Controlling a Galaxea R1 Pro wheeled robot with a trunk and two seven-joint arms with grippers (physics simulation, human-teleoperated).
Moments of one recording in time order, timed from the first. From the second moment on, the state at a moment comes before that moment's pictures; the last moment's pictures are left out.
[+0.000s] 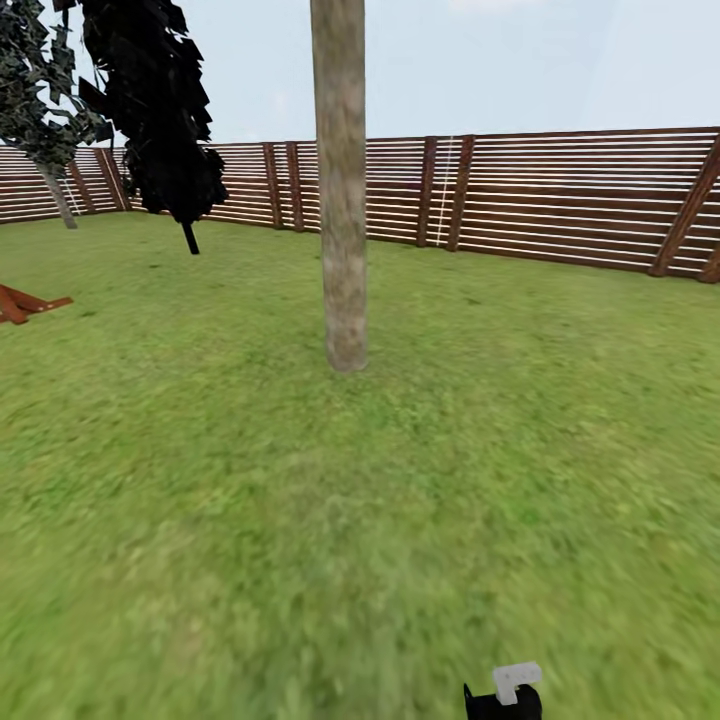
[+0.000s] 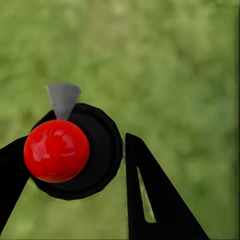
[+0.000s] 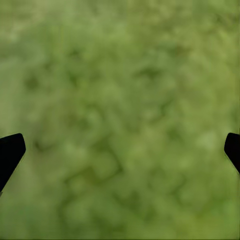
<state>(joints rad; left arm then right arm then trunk) -0.30 0.12 -0.18 -0.11 0.43 -0.38 0.07 -0.45 -0.01 0.39 -0.03 -0.24 -0.39 -0.11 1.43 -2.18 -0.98</state>
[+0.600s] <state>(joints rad) -0.30 0.12 -0.18 -0.11 0.43 -0.38 0.07 -0.45 -0.01 0.39 -0.03 -0.24 -0.39 -0.11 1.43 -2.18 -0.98</state>
